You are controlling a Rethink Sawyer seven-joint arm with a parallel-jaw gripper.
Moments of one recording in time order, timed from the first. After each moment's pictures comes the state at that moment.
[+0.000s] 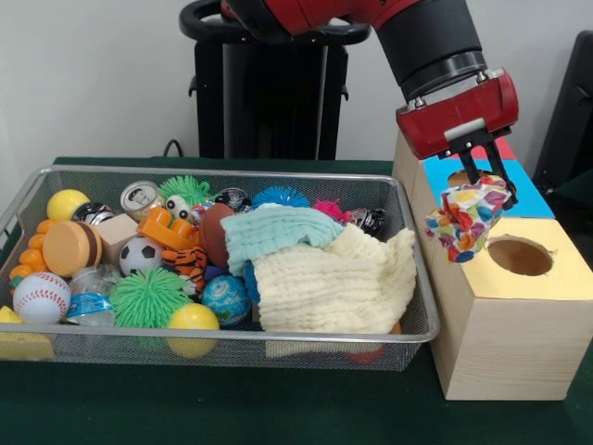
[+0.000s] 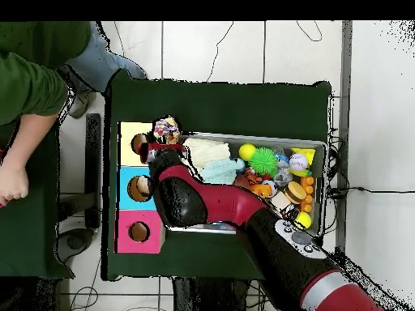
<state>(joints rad) -0.59 -0.67 0.65 2.02 -0.07 -0.25 1.70</state>
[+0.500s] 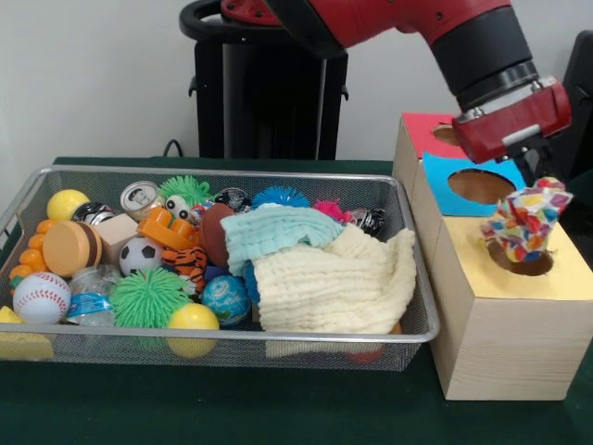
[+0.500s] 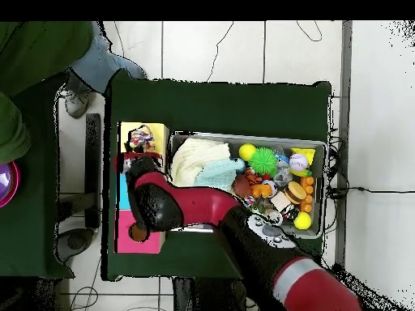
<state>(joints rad) -0.48 -0.63 0.65 2.02 -0.07 -0.26 1.70</state>
